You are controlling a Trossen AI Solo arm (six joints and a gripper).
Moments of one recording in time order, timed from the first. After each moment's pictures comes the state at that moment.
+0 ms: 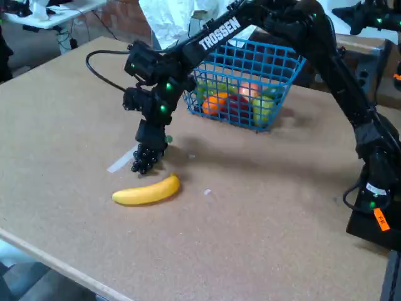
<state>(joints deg) 4.5 129.7 92.6 -22.9 -5.0 -21.0</state>
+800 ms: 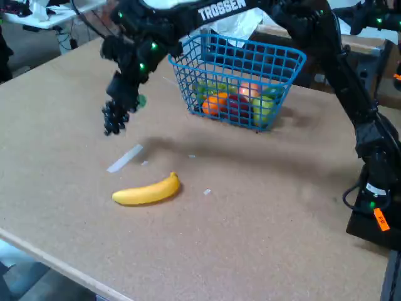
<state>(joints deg) 4.4 126.7 107.2 -22.5 -2.2 -18.3</state>
